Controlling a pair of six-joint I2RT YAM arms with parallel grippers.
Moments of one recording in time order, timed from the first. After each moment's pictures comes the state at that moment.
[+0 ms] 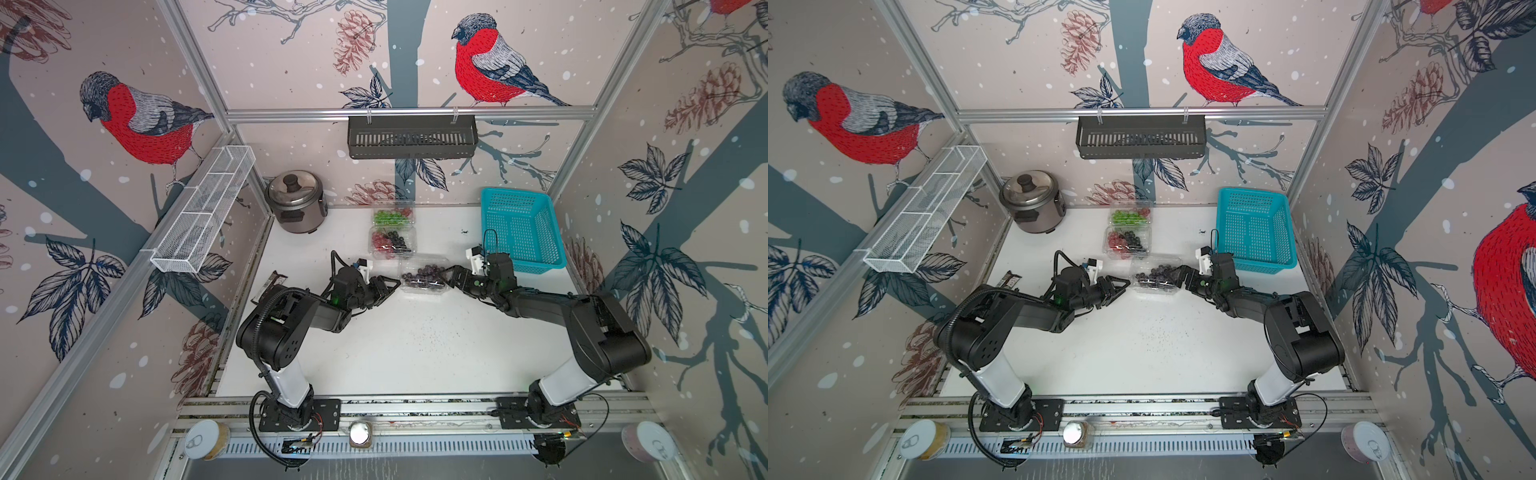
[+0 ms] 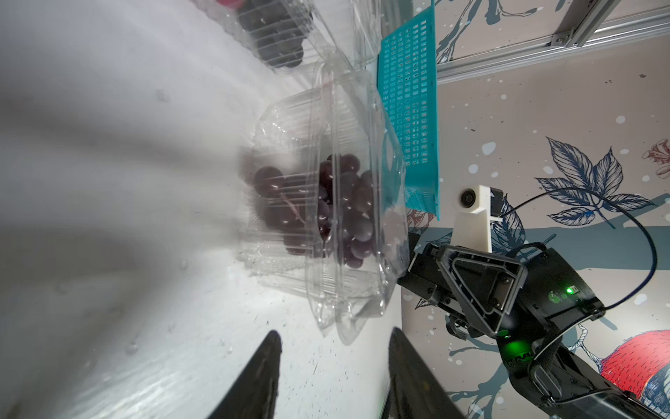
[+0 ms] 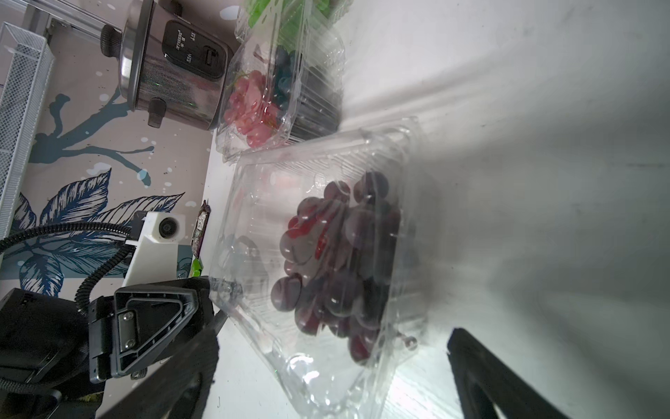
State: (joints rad) left arm -0.41 1.74 0.54 0.80 0.62 -1.10; right arm 0.31 1.60 0.64 0.37 -0.58 0.68
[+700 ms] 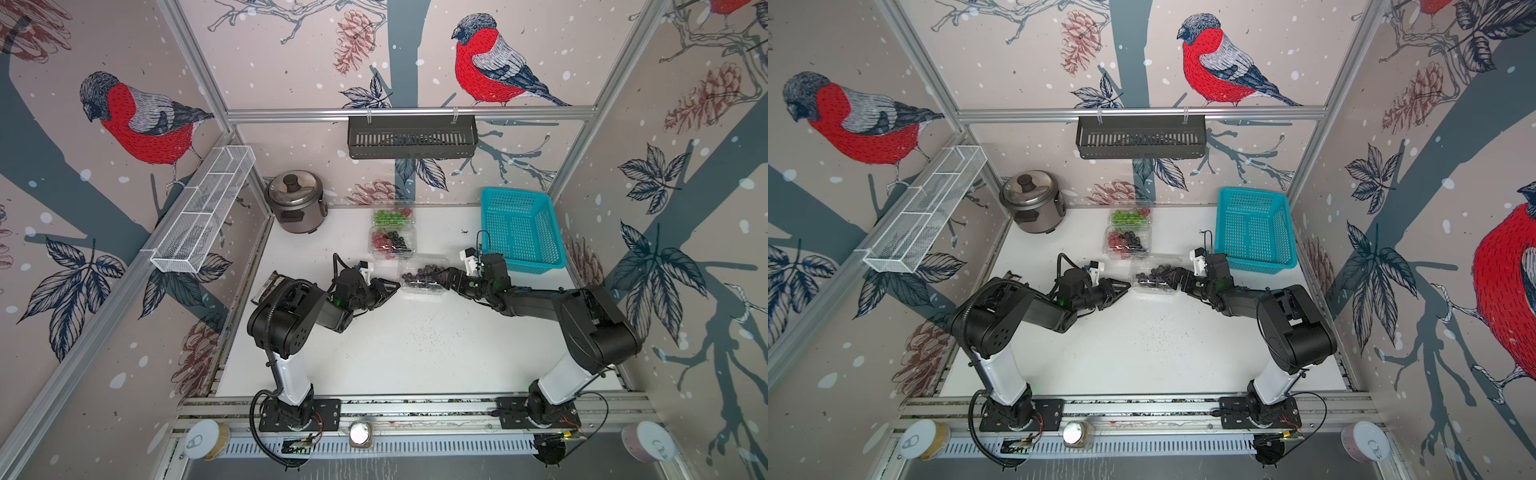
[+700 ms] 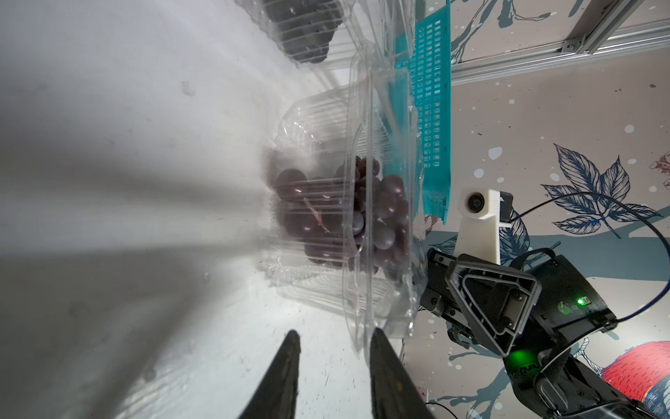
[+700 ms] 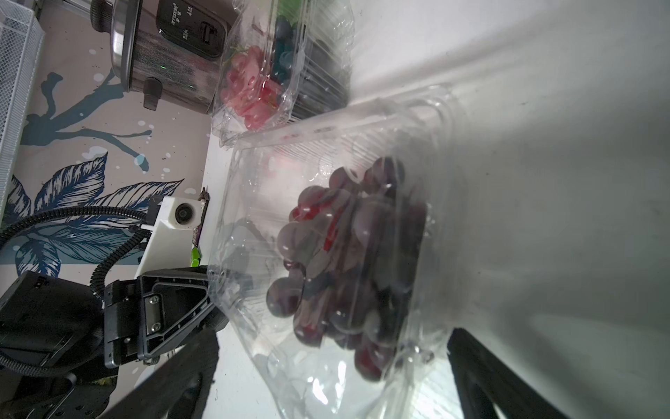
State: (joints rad) left arm -0.41 1.83 0.55 0.88 0.63 -1.13; right arm 0.35 1.67 0.66 0.40 -0.59 0.68
